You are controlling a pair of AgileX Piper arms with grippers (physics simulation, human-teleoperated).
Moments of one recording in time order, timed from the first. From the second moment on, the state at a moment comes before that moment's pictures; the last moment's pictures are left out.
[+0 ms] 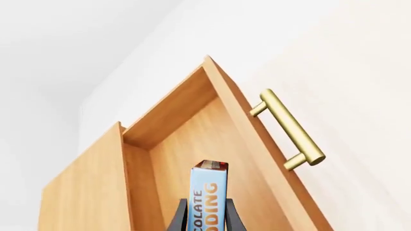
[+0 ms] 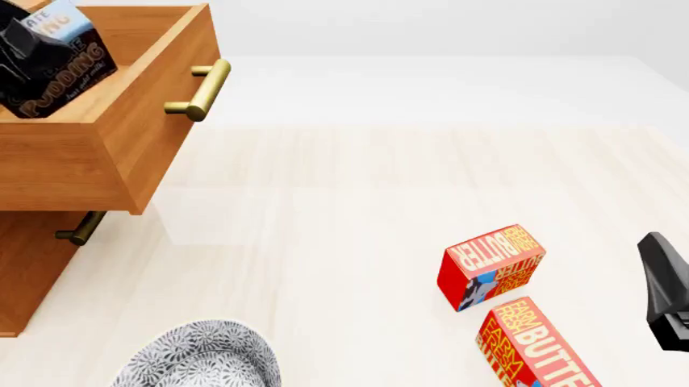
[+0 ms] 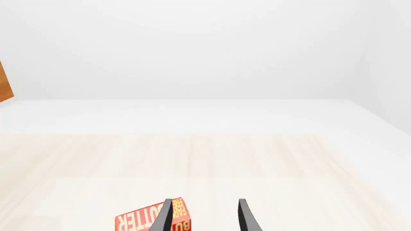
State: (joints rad) left arm -0.06 1.02 -1.11 0.63 0.68; right arm 0.00 0.01 -0.01 0.00 0.00
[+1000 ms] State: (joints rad) left arm -0.02 1.15 -1.10 0.57 0.67; right arm 0.00 0.01 -0.01 0.00 0.00
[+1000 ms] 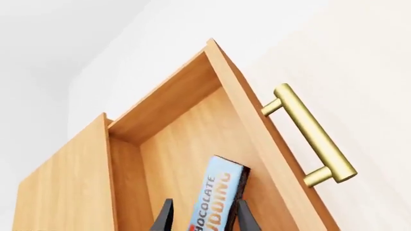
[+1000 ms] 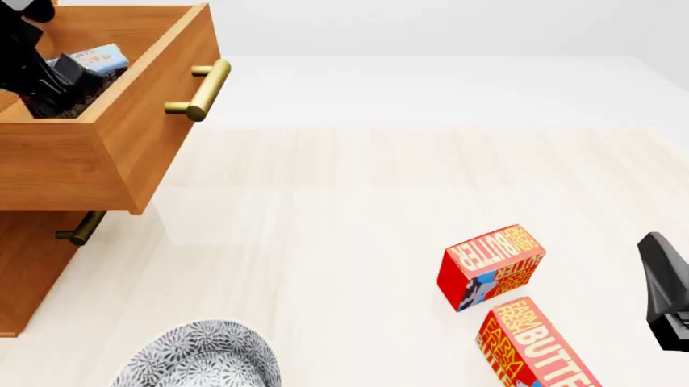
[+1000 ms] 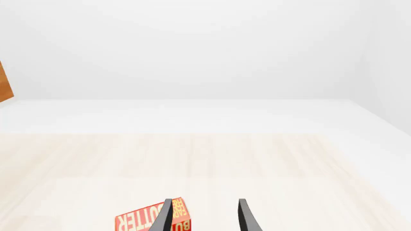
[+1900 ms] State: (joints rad) left arm -0.10 1.00 -1.29 0.75 0.57; right arm 0.00 0.01 -0.01 0.00 0.00
